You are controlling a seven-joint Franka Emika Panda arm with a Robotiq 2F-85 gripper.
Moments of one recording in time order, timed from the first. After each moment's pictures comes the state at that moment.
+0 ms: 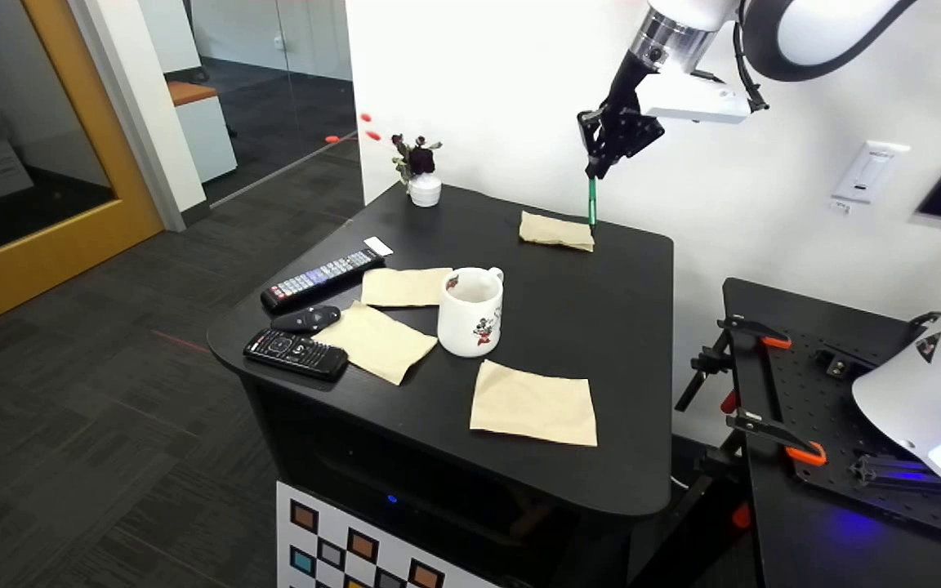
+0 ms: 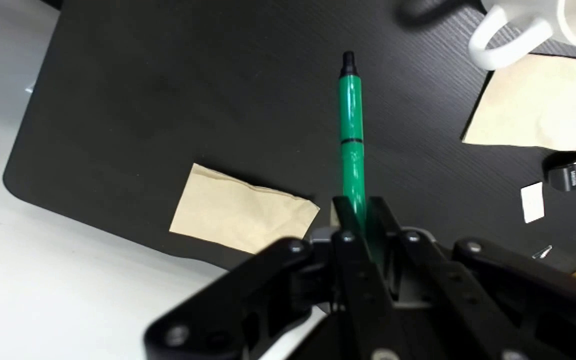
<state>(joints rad) -0.07 -0.19 -0.17 -2.60 -0.35 2.68 0.98</state>
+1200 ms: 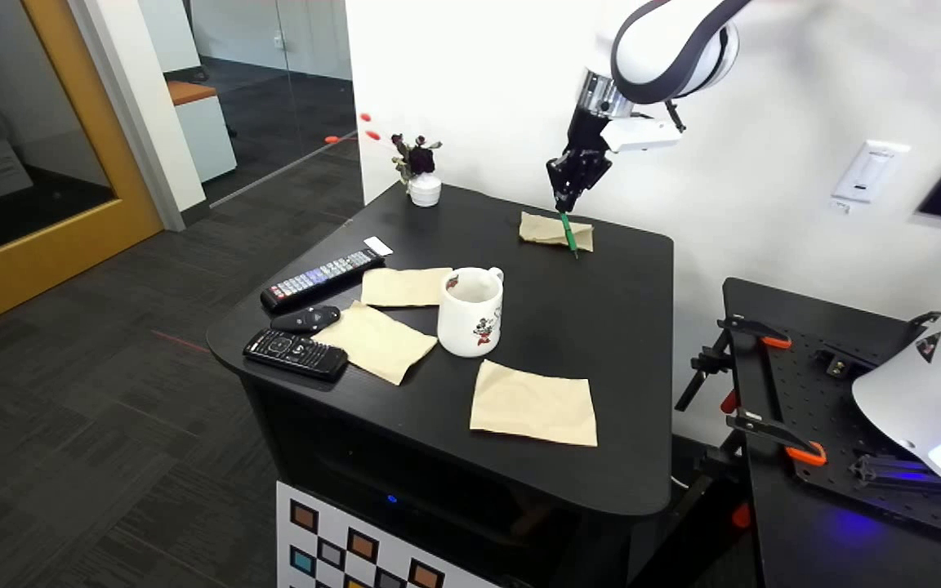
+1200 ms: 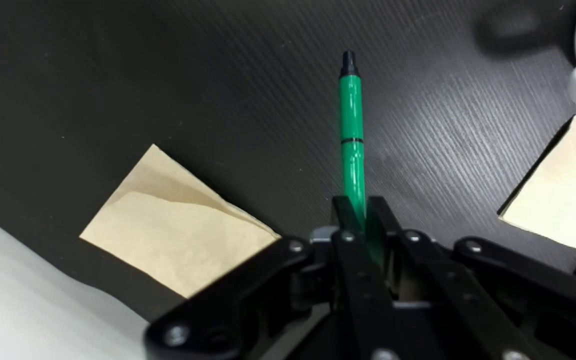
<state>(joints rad) -0.16 0.21 -0.18 -2.34 0.14 2.69 0.18</state>
